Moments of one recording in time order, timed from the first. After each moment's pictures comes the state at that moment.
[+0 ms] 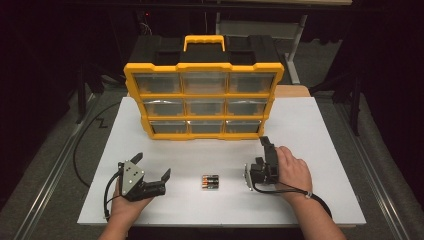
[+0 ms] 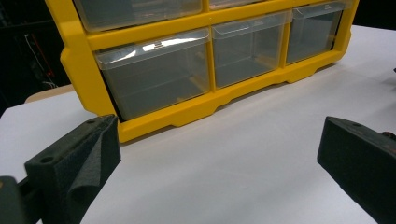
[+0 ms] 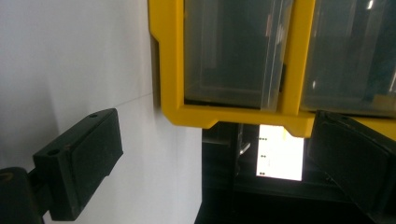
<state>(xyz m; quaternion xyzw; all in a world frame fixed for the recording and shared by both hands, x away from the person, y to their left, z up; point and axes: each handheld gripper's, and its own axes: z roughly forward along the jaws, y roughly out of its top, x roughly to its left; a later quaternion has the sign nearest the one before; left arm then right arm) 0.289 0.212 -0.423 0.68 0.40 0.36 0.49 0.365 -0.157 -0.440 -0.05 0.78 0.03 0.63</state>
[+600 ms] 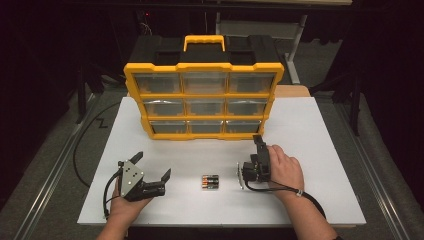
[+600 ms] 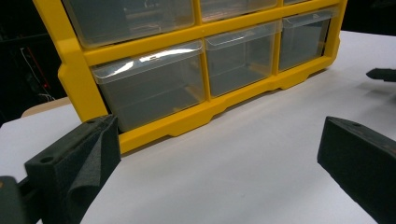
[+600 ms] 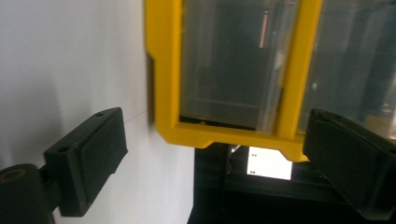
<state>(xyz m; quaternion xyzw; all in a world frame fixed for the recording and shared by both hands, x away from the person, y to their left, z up) 0.288 0.213 -0.420 0.68 0.38 0.37 0.50 0.371 -0.138 -0.443 -0.05 0.76 0.01 0.64</state>
